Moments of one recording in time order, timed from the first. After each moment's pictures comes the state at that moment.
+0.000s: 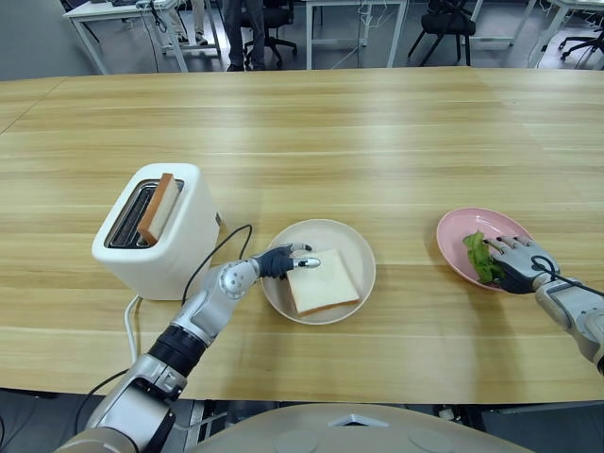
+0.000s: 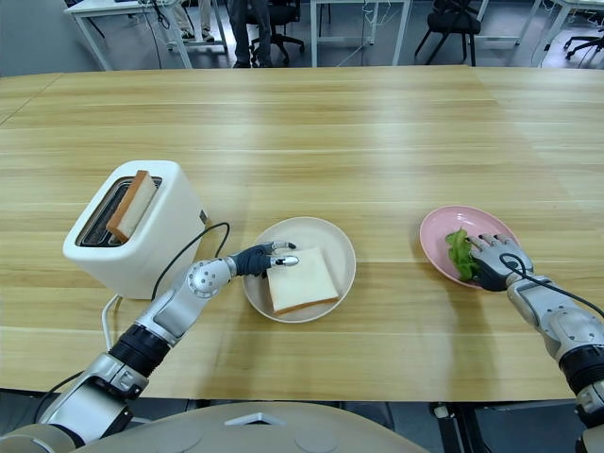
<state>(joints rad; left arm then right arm) -0.26 0.38 -0.46 0.19 0.44 0.09 -0.40 -0.10 -1.00 0.30 0.51 -1.01 -0.17 -0.10</state>
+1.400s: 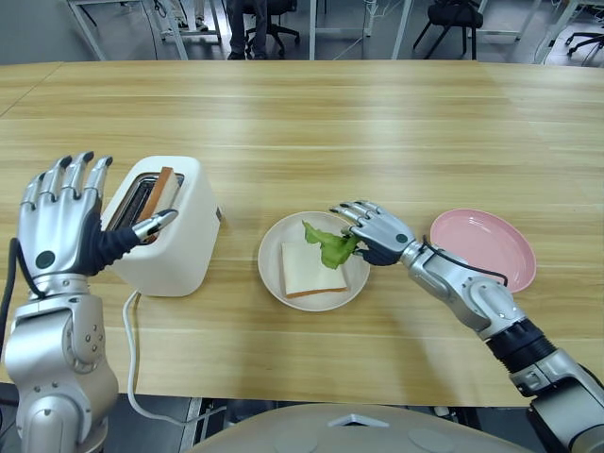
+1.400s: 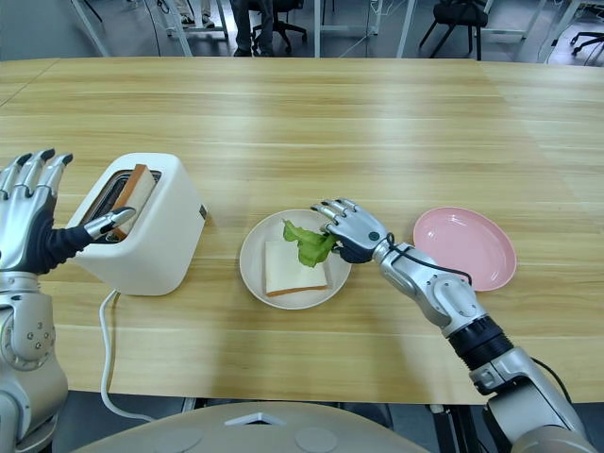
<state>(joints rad) 0.34 0.42 0.30 -0.82 1.15 0.32 -0.28 -0.28 -0.60 0.47 0.08 -1.01 -0.31 -0.01</state>
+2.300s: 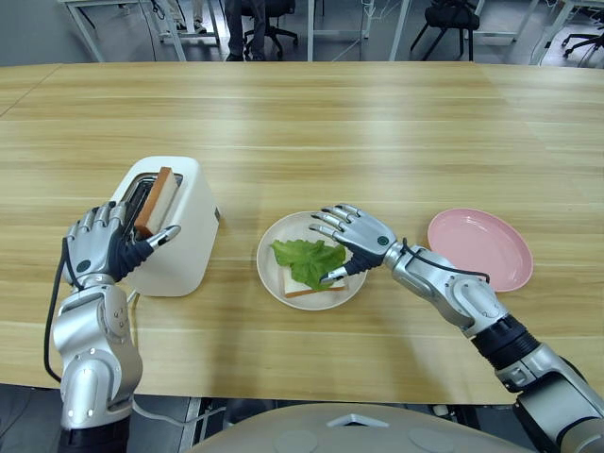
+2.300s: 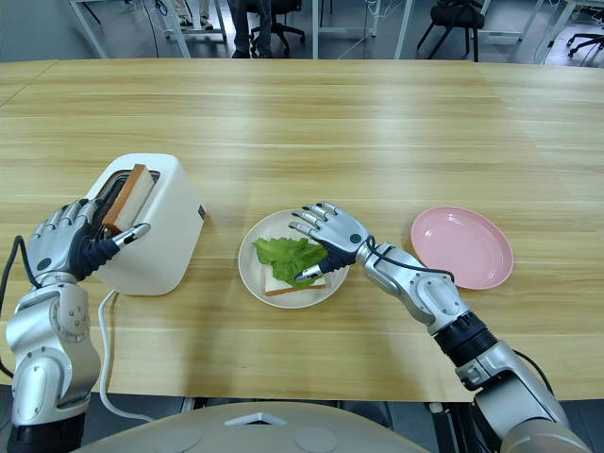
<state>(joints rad) 0.18 0.37 0.20 -0.45 1.16 0.39 -0.29 -0.30 -0.57 0.49 0.00 -1.05 -0.31 0.02</state>
